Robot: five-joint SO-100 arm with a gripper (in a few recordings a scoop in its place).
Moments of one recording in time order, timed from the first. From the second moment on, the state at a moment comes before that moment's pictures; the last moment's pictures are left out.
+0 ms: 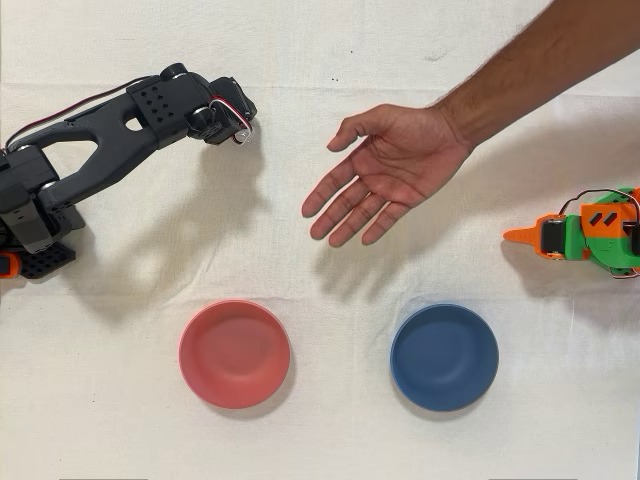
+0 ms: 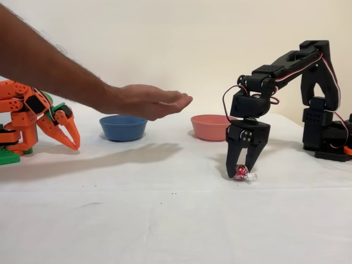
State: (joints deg) arm -31.6 65.6 81.5 62.5 10.4
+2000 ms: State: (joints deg) arm -13.2 104.2 97.0 51.2 8.7
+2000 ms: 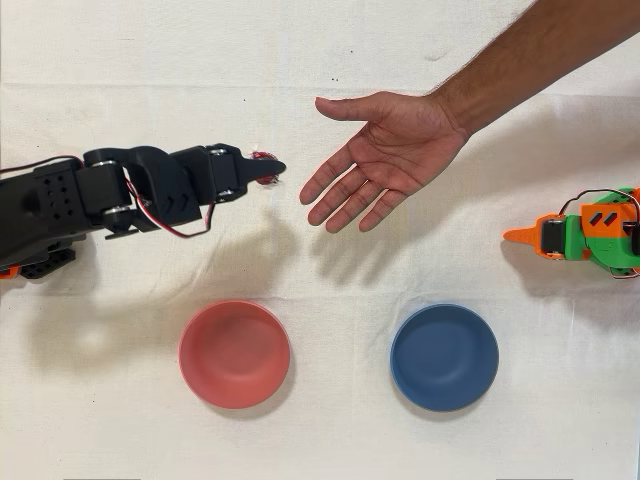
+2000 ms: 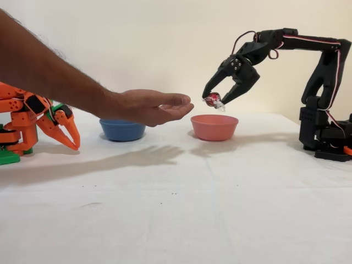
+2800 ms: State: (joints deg) arm -10.2 82.4 73.0 46.1 8.7
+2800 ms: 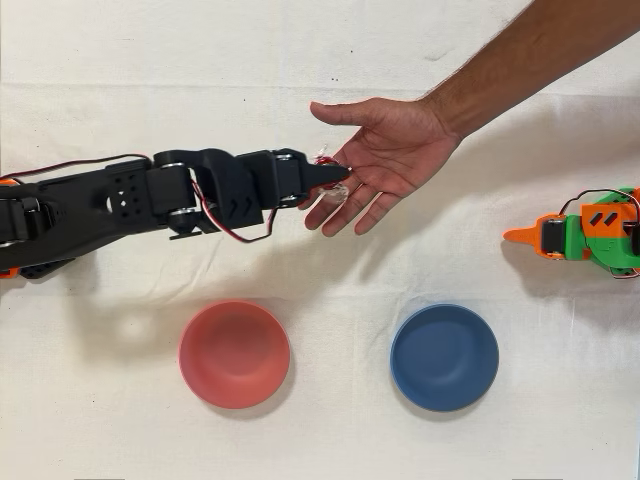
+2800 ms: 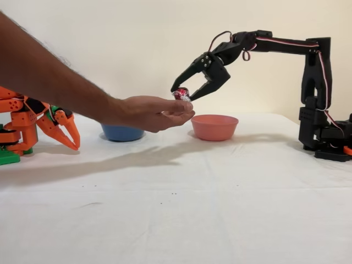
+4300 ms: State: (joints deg) arm -8.3 69.9 60.9 37.7 11.7
